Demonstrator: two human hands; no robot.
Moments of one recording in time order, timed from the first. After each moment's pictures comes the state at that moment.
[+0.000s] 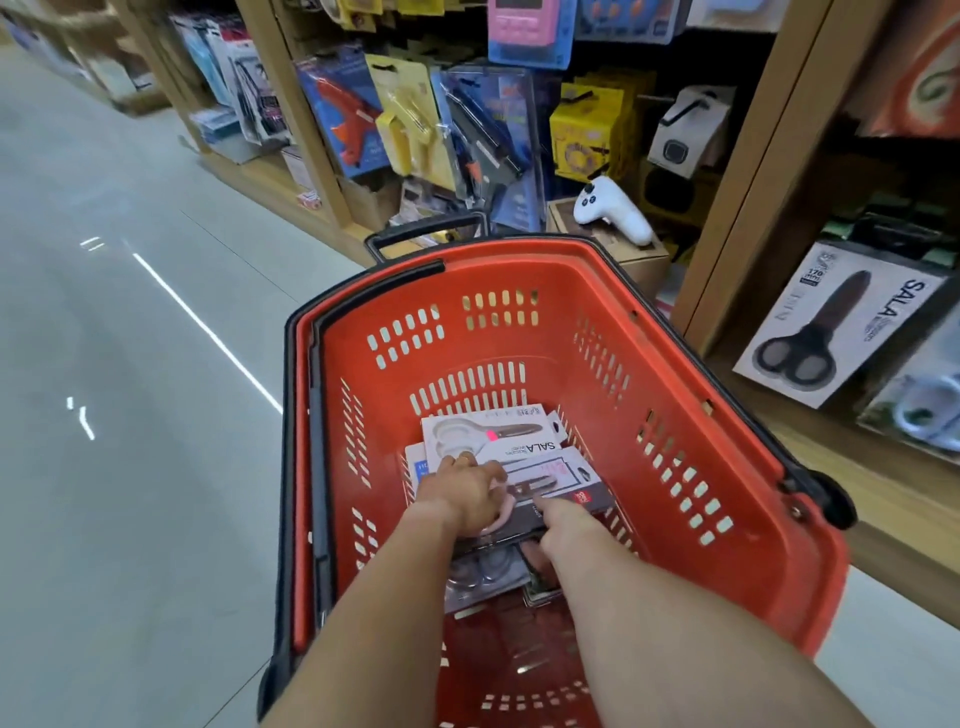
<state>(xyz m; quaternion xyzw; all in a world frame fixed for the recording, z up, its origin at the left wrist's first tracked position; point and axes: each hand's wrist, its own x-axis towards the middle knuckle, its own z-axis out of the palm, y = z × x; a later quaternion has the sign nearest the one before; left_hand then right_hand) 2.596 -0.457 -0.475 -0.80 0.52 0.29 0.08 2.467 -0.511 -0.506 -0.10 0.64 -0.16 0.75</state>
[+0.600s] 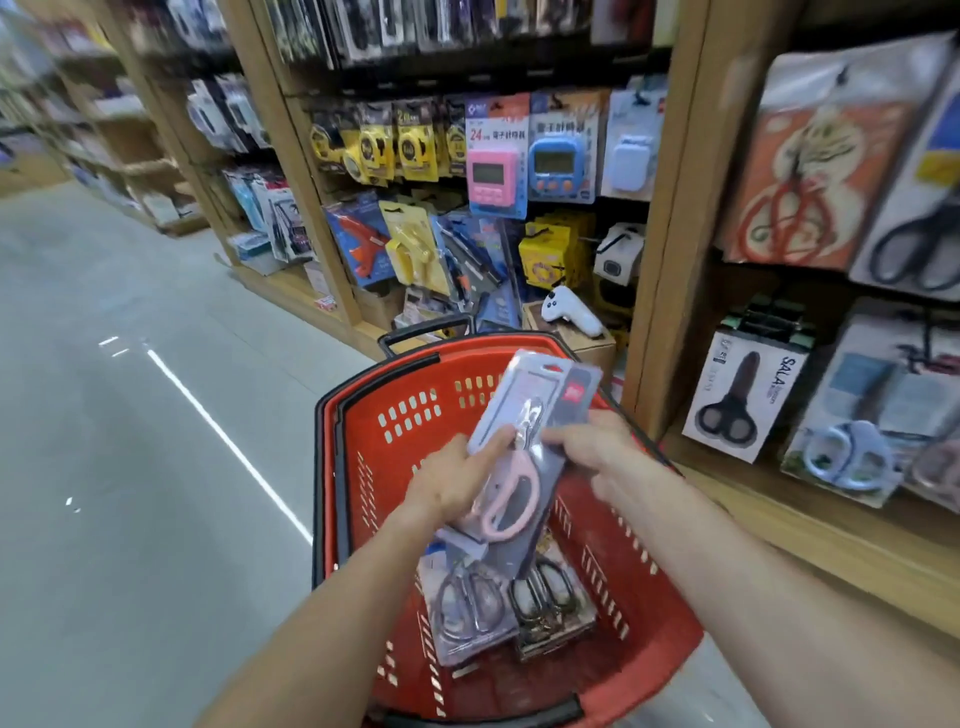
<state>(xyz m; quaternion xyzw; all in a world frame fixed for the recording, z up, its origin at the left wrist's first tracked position) 2.557 -0.446 -0.316 -0.83 0.39 0.30 -0.27 2.419 -0.555 -0.310 -0.49 0.52 -0.28 0.64</state>
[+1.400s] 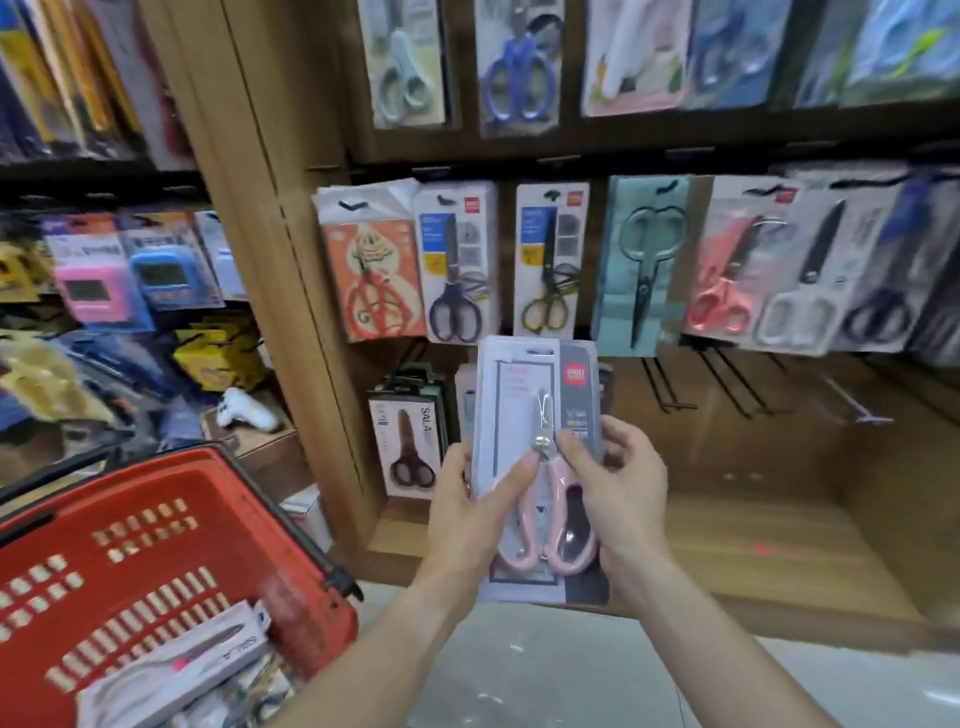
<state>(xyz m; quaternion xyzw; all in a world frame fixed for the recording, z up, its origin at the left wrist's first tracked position) 2.208 -0.534 -0.272 -0.47 0.43 0.52 -0.56 2.069 -0.561 -0.275 -0.38 0.53 -0.66 0.39</state>
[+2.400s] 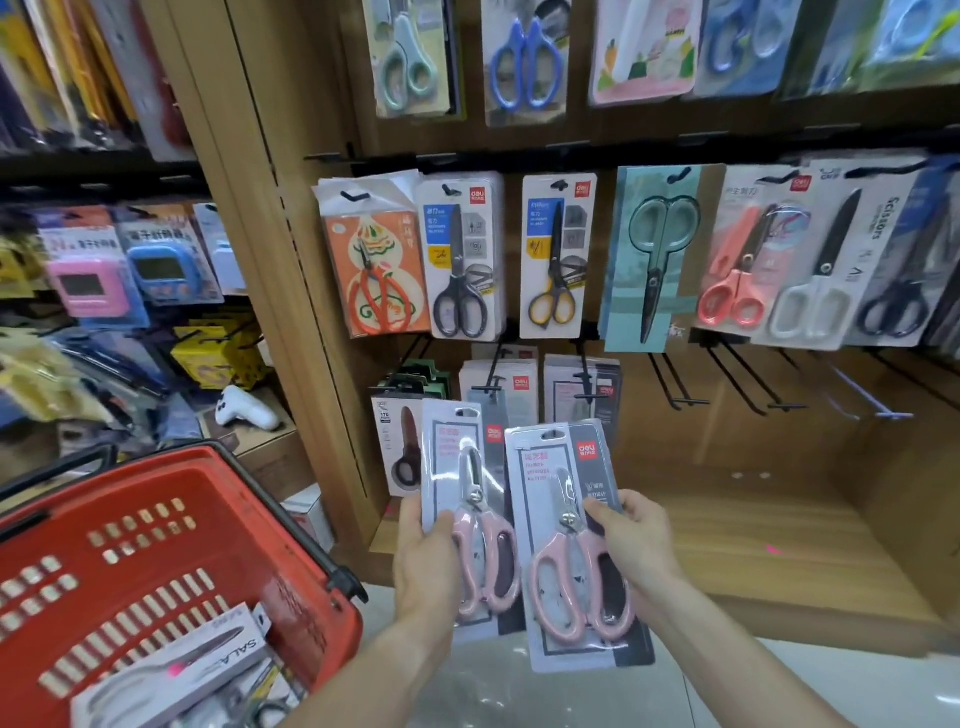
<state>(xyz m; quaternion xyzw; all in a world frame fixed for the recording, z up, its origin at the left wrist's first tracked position) 2.235 -0.530 -0.320 -0.62 0.33 0.45 -0.55 2.043 -0.575 -0.353 -0.35 0.63 -0.51 0.46</state>
